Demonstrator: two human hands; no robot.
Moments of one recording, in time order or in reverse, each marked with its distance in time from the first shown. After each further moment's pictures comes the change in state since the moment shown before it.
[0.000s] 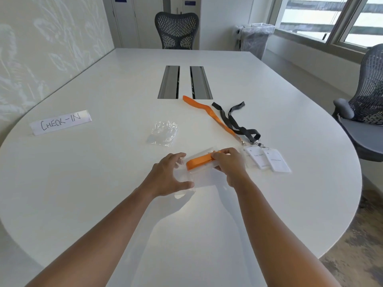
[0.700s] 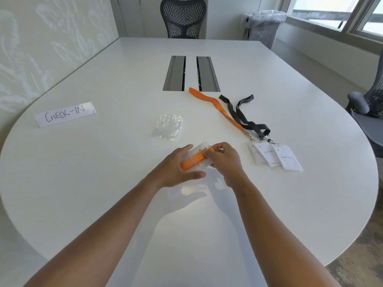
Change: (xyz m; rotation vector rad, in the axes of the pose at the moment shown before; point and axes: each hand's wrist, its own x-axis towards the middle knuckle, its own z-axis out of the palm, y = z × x) left_hand 0.015 0.006 -0.007 -0.162 -0.141 -0.101; right_hand -0.016 -0.006 0.025 -0.132 -0.149 -0.066
